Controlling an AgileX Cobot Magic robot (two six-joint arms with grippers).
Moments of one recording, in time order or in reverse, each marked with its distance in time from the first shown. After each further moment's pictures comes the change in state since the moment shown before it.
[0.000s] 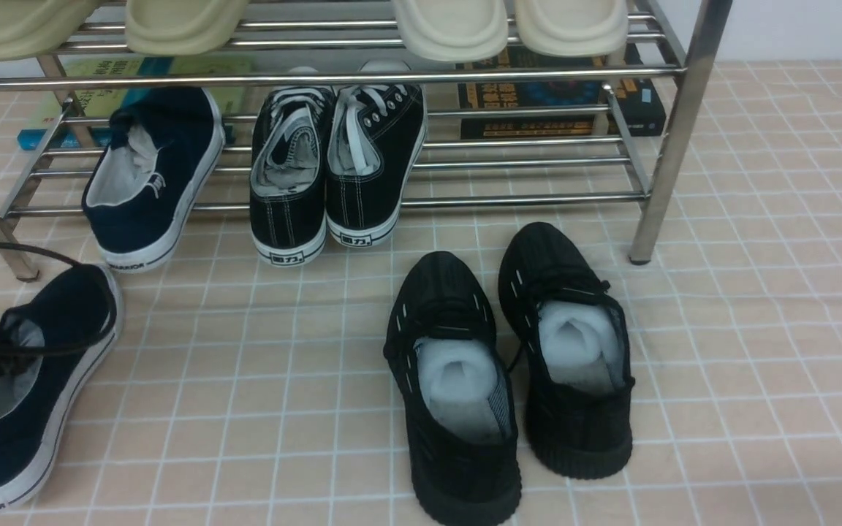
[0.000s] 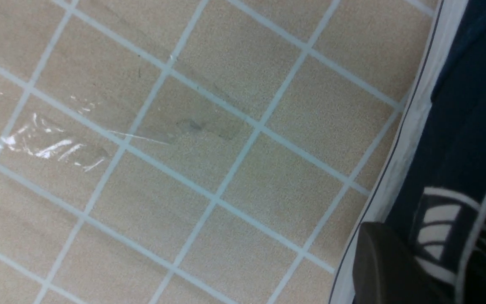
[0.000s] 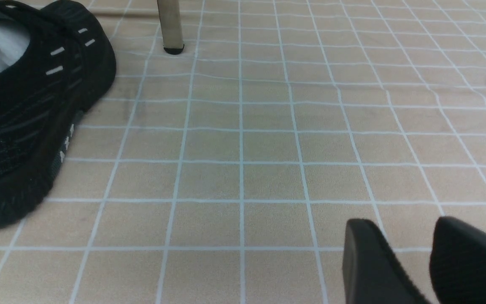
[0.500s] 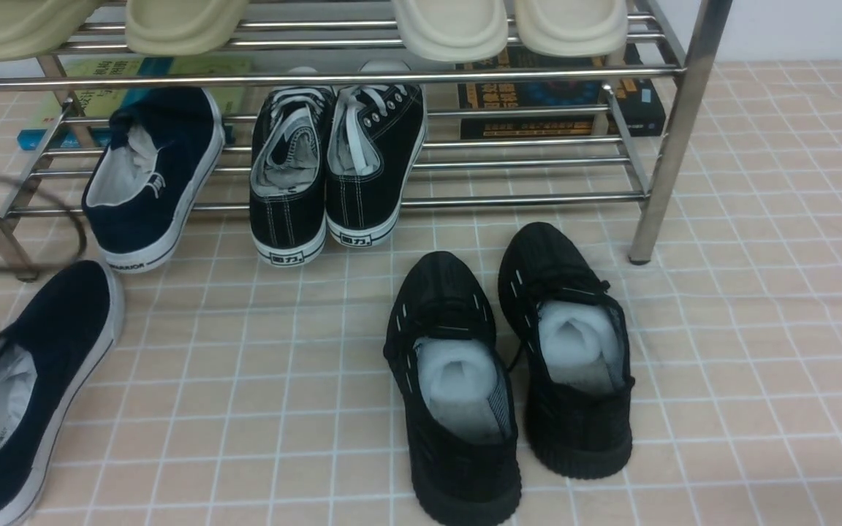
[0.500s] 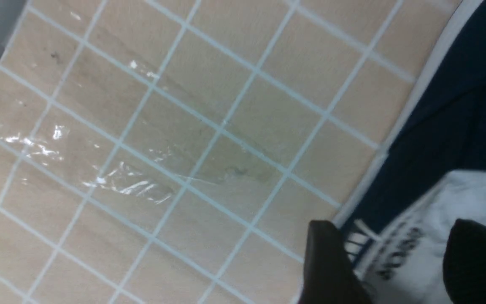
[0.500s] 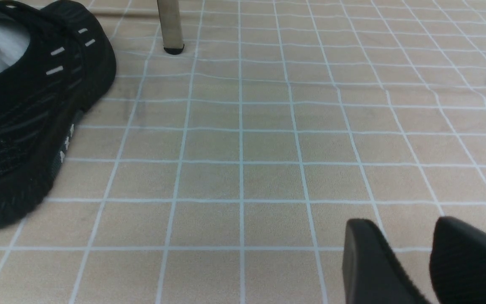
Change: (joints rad) right arm 0.000 0.000 0.000 0.000 0.000 0.000; left arm 0.000 0.000 -0.256 0.016 0.217 0.004
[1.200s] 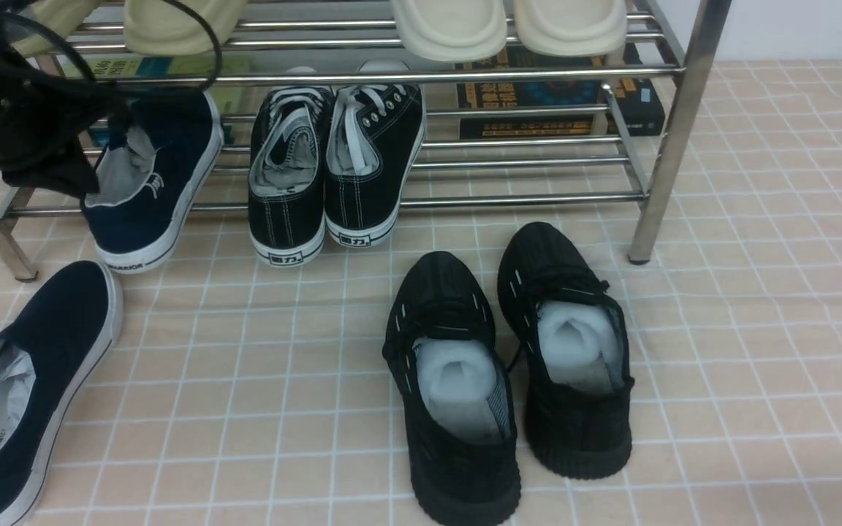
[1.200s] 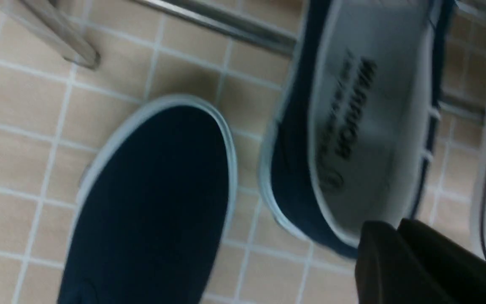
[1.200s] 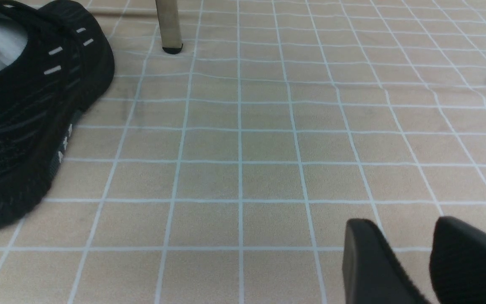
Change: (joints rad) right arm -0.001 0.000 0.000 0.000 0.000 0.000; left arm -0.193 0.288 -0.505 -0.268 0.055 0.153
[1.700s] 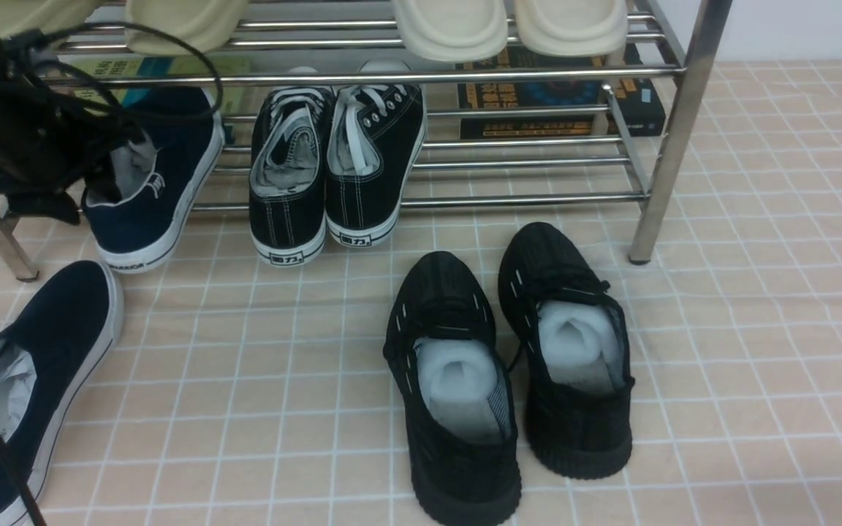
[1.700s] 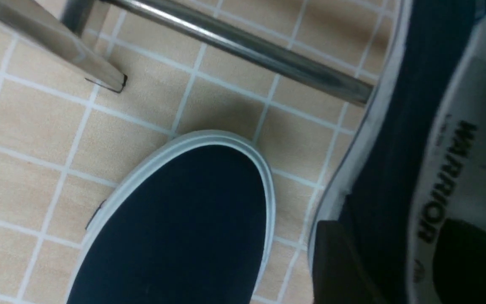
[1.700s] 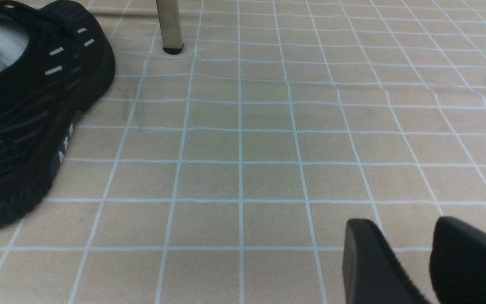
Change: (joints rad) right arm 0.000 0.000 0.000 0.000 0.000 0.000; left arm 0.000 0.140 -0.011 0.042 -0.067 -0.052
